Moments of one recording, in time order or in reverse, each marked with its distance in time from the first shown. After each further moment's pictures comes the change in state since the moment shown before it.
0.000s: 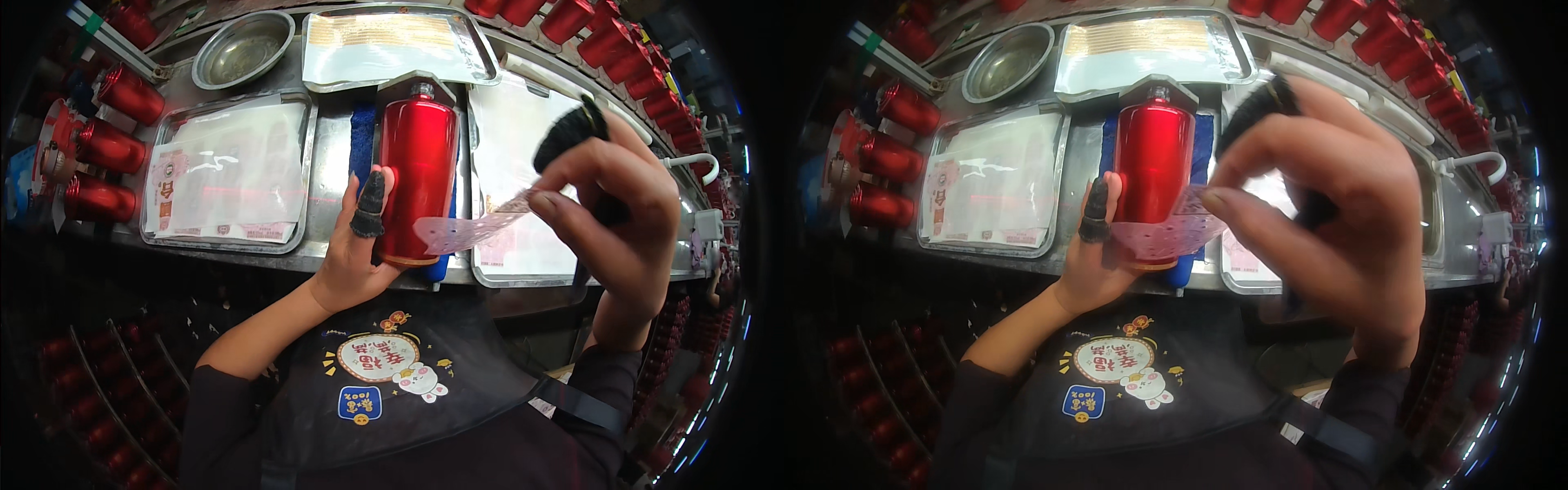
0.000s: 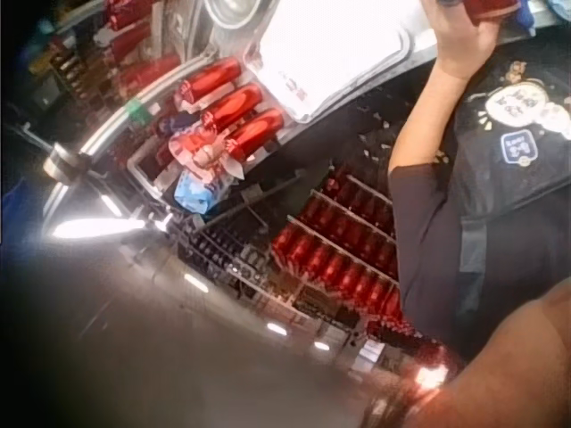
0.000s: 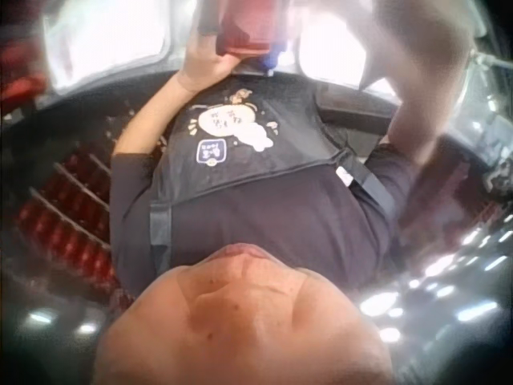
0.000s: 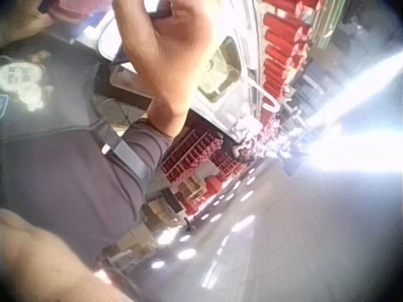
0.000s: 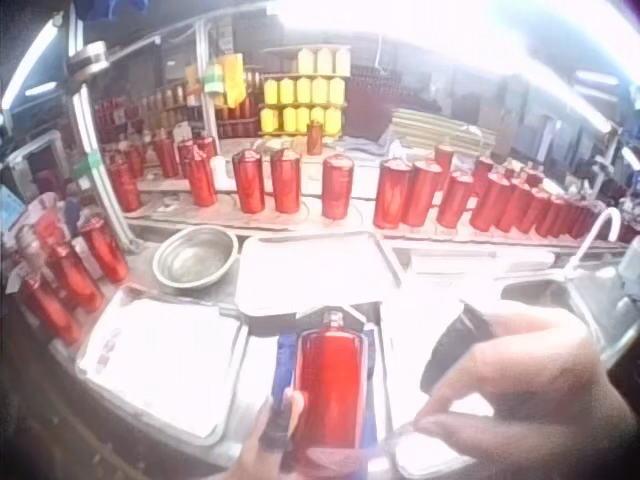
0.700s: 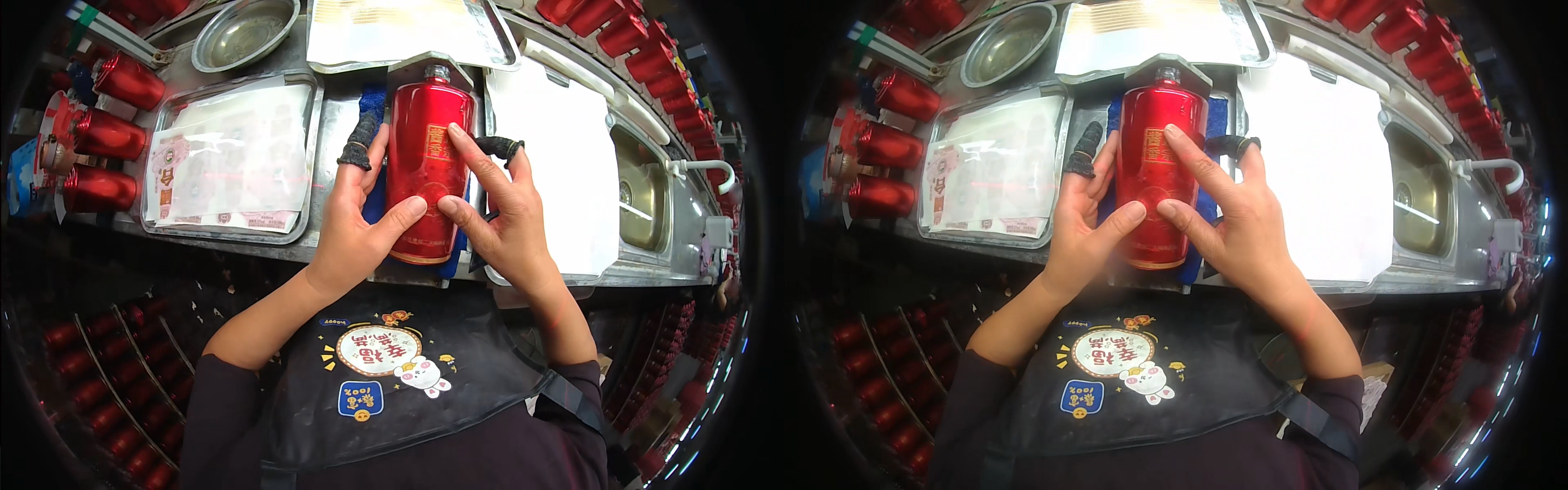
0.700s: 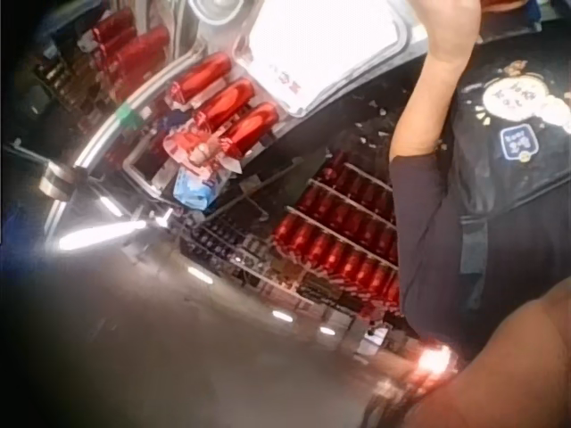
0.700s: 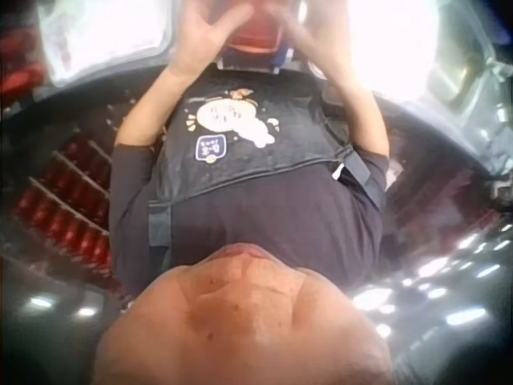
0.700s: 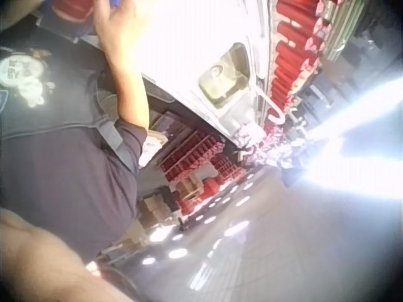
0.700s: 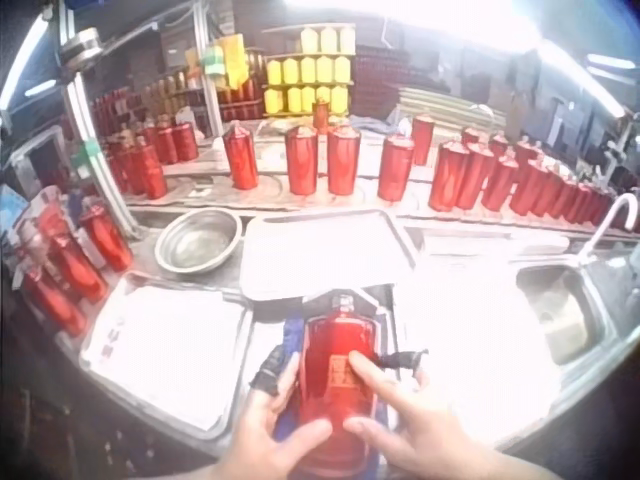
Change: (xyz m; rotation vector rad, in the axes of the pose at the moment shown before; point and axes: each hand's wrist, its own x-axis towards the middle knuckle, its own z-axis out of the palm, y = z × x) left_hand 0.037 0.025 -0.013 -0.580 0.167 -0.298; right_hand -0.048 0.050 0.124 -0.031 0.059 0.279
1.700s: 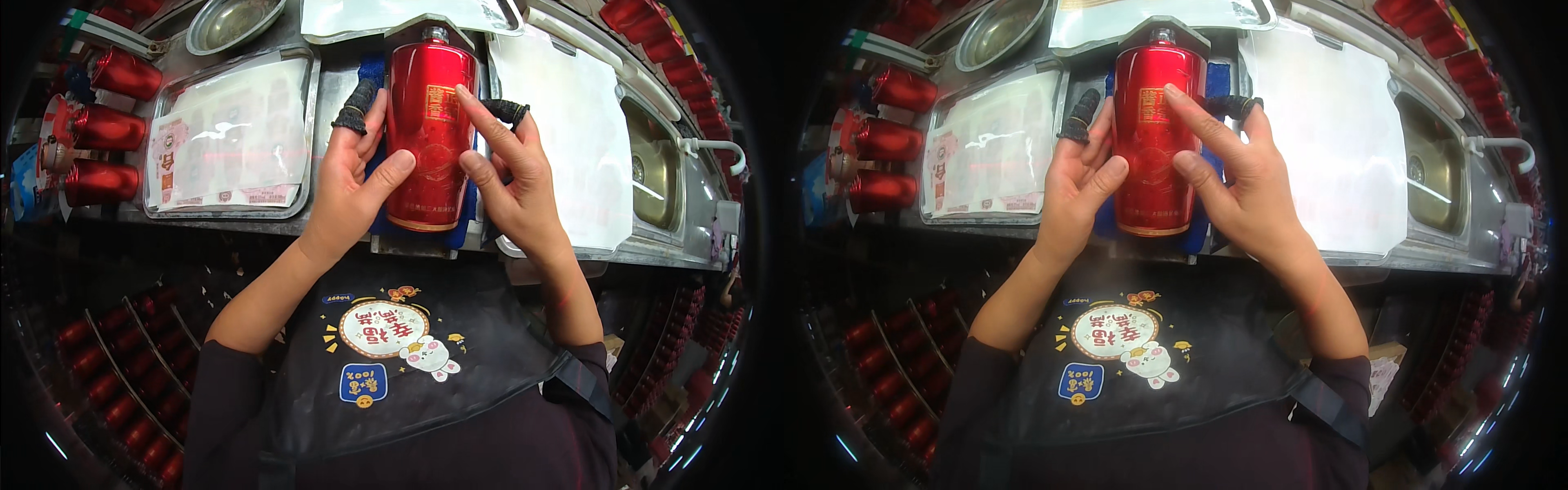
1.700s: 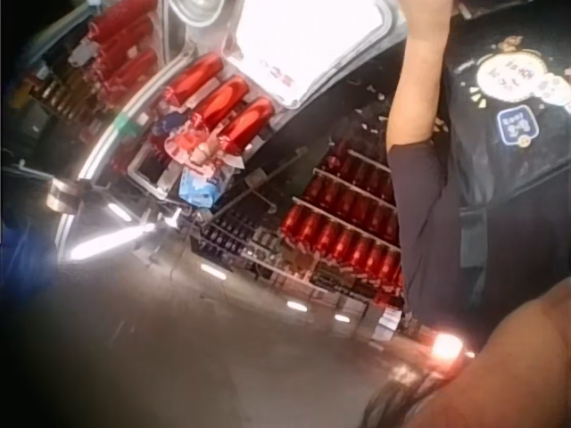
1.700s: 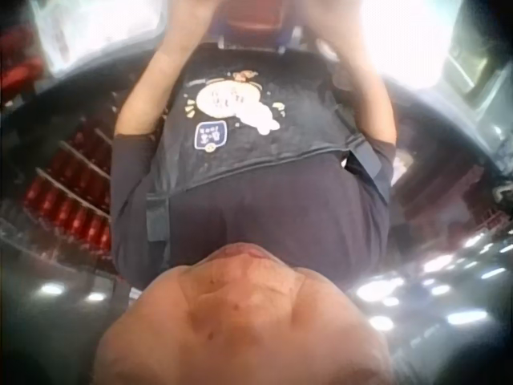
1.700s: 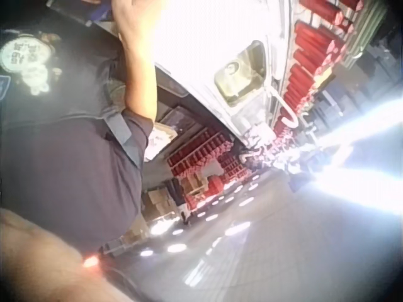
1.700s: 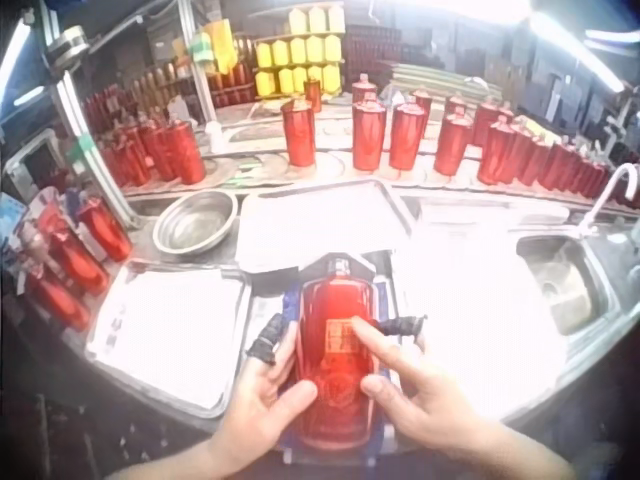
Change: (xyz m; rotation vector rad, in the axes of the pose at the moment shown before) left_hand 0.003 -0.002 -0.006 -0.166 -0.030 -0.081; right_hand -0.005 0.015 0.009 0.215 0.046 -0.044
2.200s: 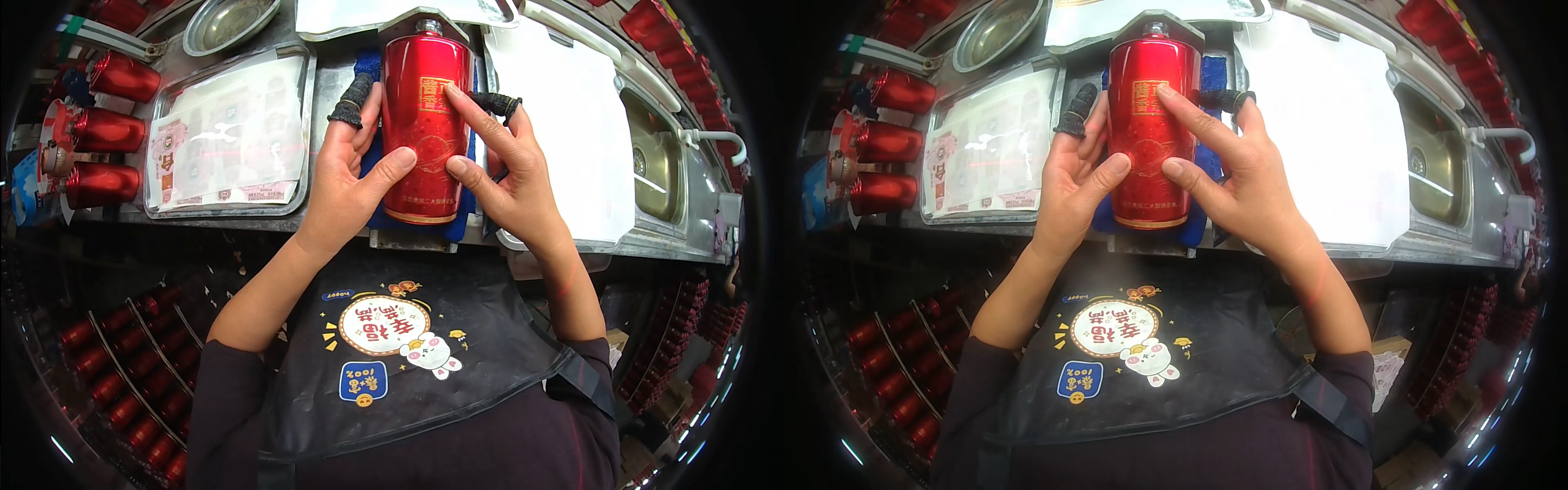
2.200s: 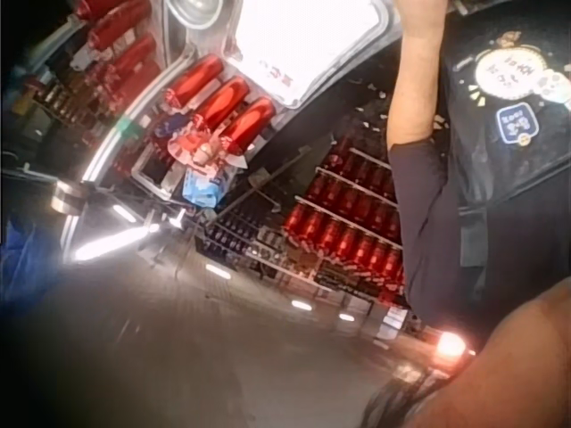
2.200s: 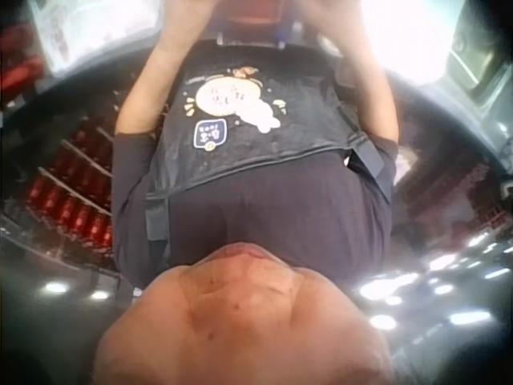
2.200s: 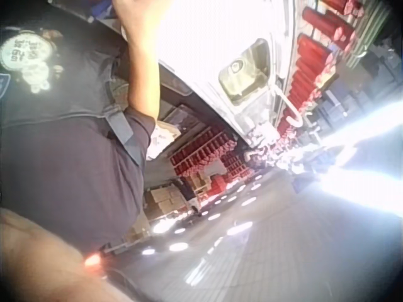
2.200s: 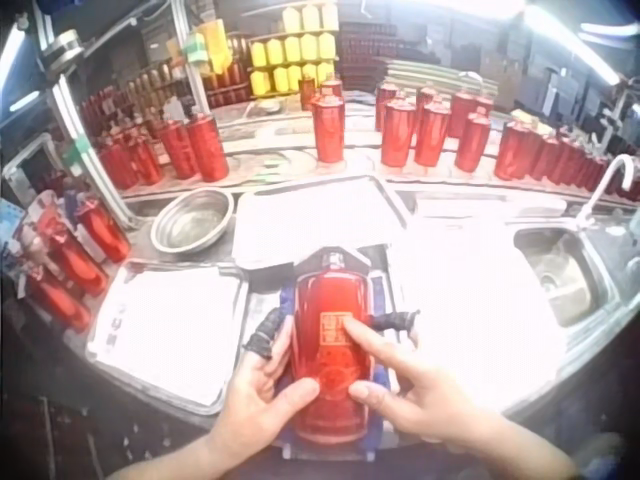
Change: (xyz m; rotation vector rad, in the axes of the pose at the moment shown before) left_hand 0.000 -0.003 -0.002 0.088 -0.032 0.028; right_hand -0.004 0.011 0.002 -0.080 -0.016 -0.082
